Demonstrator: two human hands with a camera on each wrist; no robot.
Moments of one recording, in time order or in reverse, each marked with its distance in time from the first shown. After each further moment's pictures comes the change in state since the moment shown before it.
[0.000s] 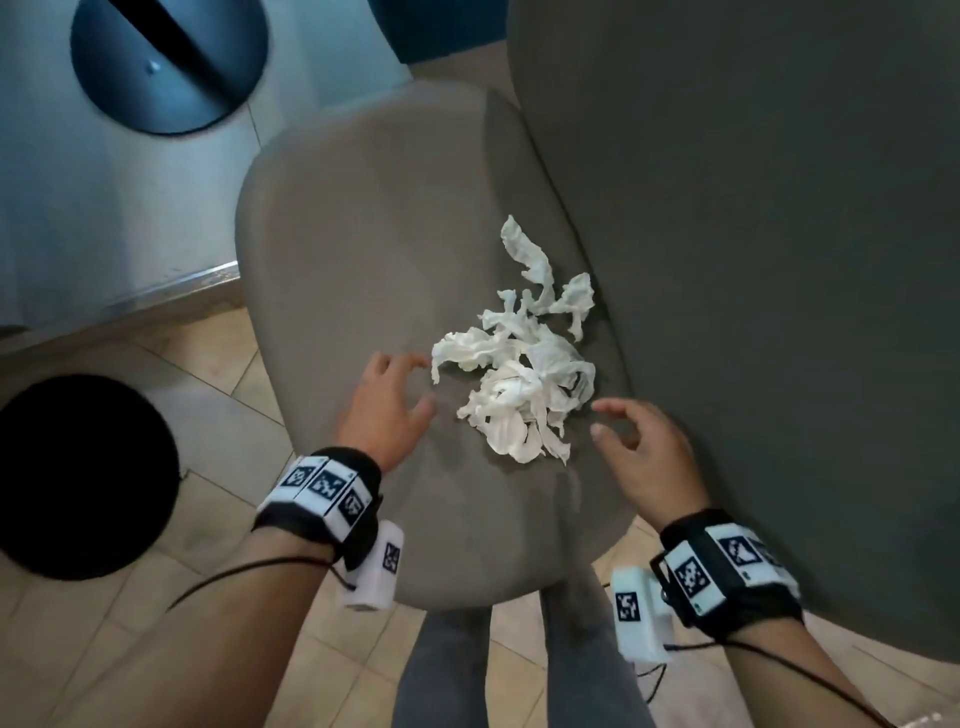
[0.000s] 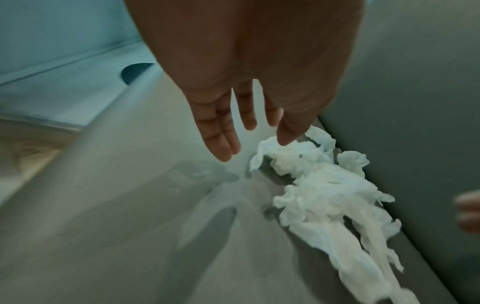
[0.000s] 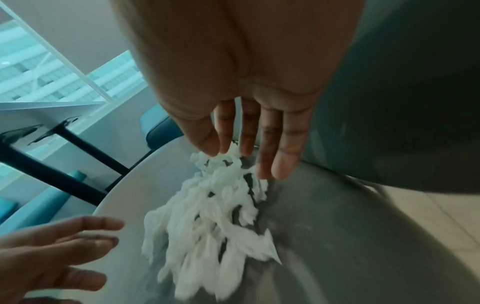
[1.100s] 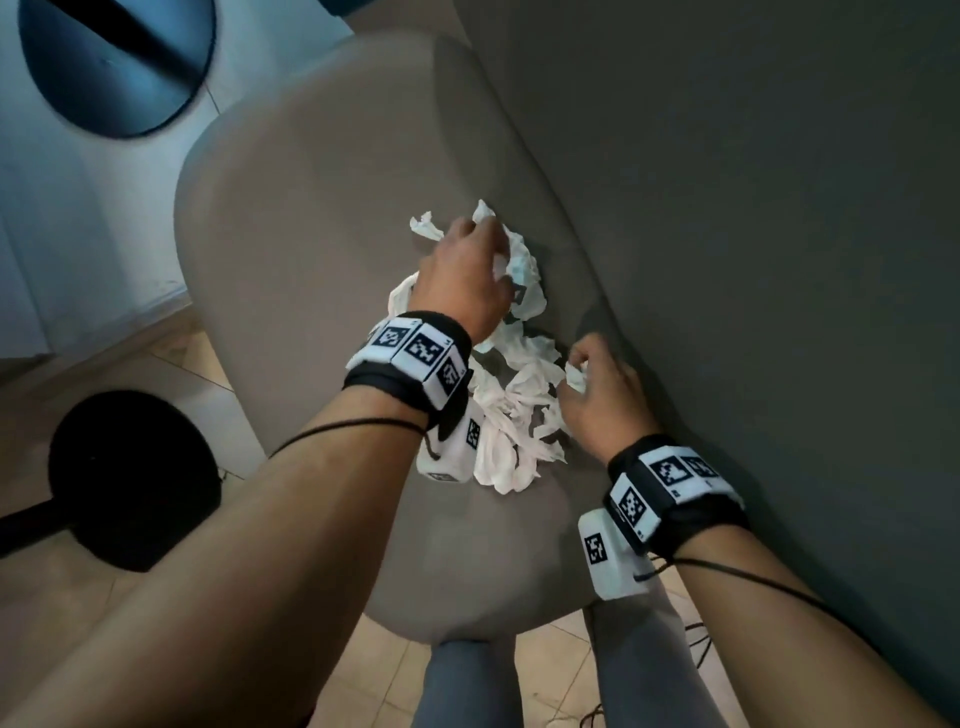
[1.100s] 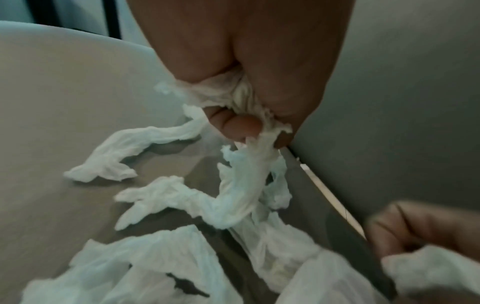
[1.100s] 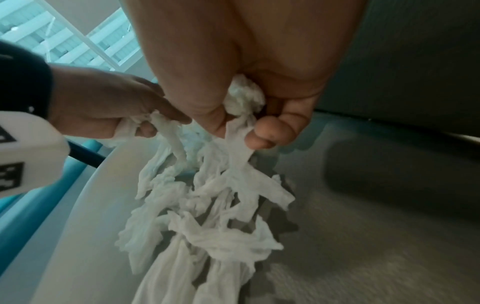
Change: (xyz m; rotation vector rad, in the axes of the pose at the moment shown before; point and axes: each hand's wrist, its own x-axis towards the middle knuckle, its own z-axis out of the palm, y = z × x) left_hand 0.144 0.128 0.028 0.216 0.090 0.221; right_hand 0.105 -0.008 0.028 -0.049 -0.137 0.087
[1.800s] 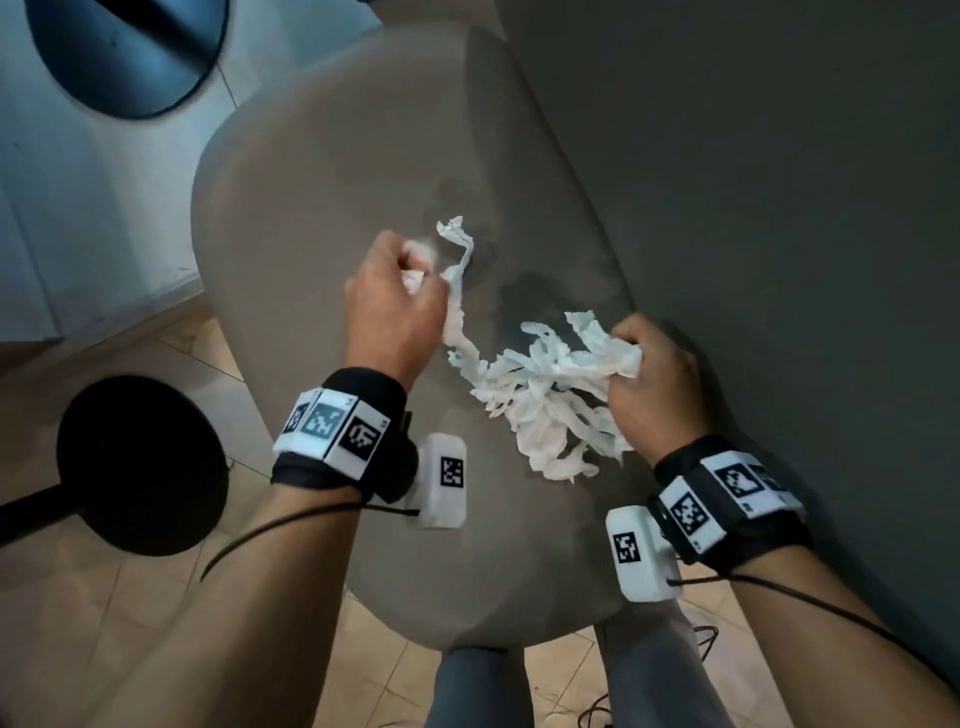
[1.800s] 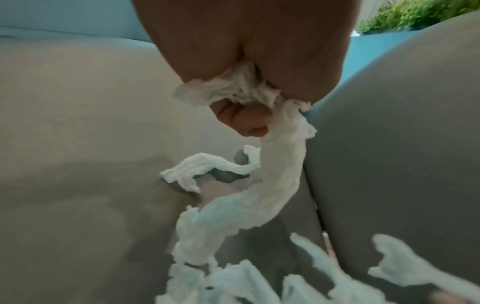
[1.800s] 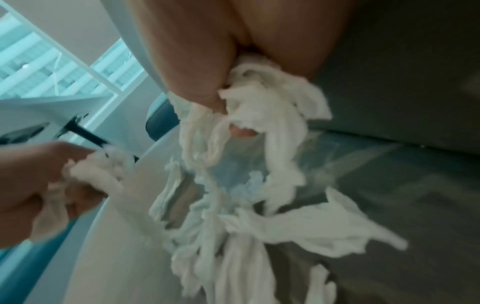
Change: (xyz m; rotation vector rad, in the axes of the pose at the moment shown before) left_hand -0.029 -0.048 -0.043 -0.466 0.282 -0.321; right_hand 0.013 -0.020 -0.021 -0.025 0.180 -0.088
